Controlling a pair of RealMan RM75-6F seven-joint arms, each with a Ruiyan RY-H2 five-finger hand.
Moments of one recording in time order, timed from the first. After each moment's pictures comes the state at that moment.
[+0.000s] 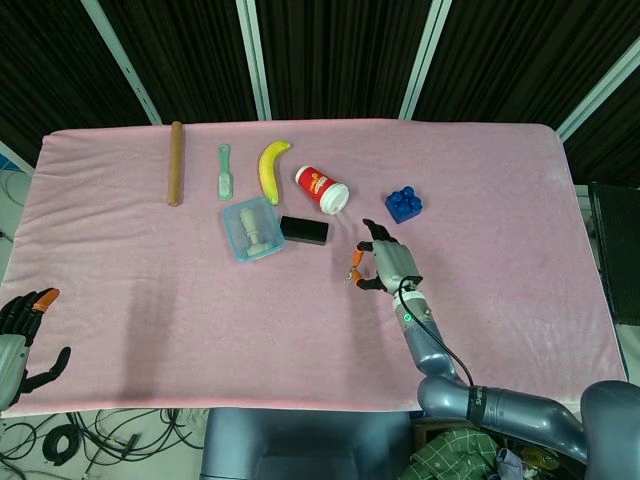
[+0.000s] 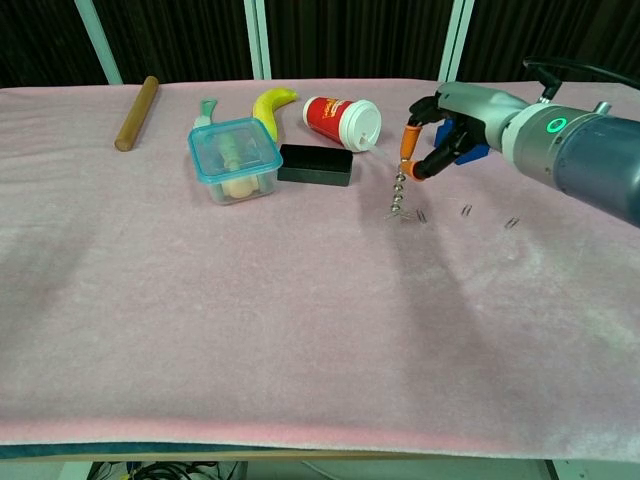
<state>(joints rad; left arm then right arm) -0.05 -1.09 0.01 -1.64 1.56 1.50 -0.16 0.81 -1.64 0.37 -1.51 -0.68 0.99 -0.34</state>
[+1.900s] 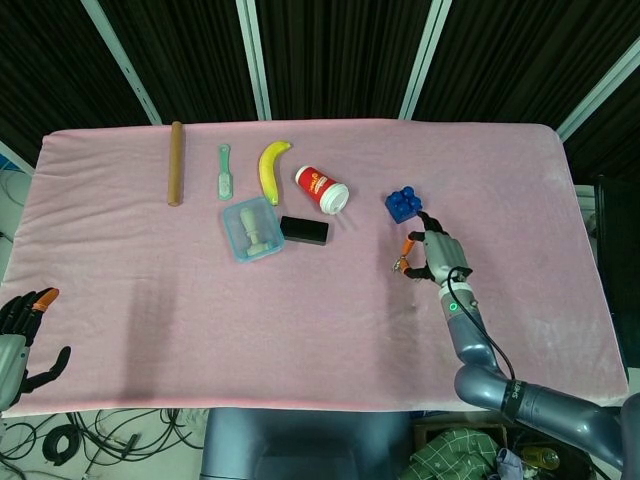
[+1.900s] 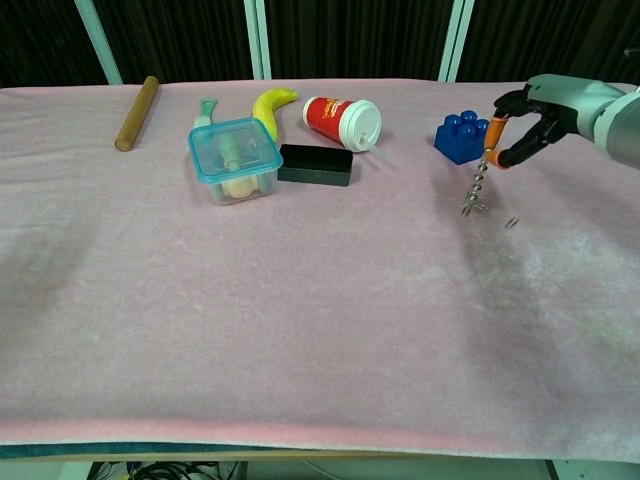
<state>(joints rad) -0.05 -1.10 0.01 -1.65 1.55 1.50 -0.14 0.75 -1.53 0.34 -1.44 -0.67 0.94 -0.24</state>
